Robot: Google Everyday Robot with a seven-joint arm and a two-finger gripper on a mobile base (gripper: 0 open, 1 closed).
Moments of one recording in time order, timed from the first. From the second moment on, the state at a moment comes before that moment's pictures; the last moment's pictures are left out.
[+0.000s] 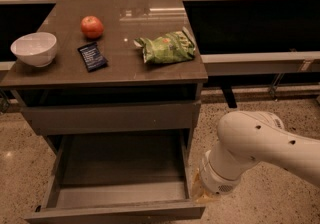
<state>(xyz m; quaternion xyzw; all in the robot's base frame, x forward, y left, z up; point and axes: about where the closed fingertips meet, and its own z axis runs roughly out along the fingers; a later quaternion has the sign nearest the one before) 0.353 -0.111 0.632 -0.71 0.68 0.14 0.07</state>
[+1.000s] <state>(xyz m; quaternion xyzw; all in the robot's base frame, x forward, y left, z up) 0.341 -0.073 0.554 -0.71 0.67 0.14 0.16</state>
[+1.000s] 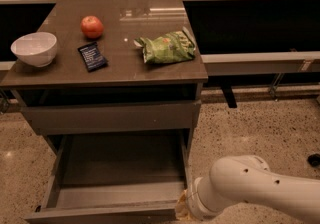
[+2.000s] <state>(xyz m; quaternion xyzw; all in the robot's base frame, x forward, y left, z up) 0.346 -0.012 0.466 -0.74 0.63 0.14 0.21</state>
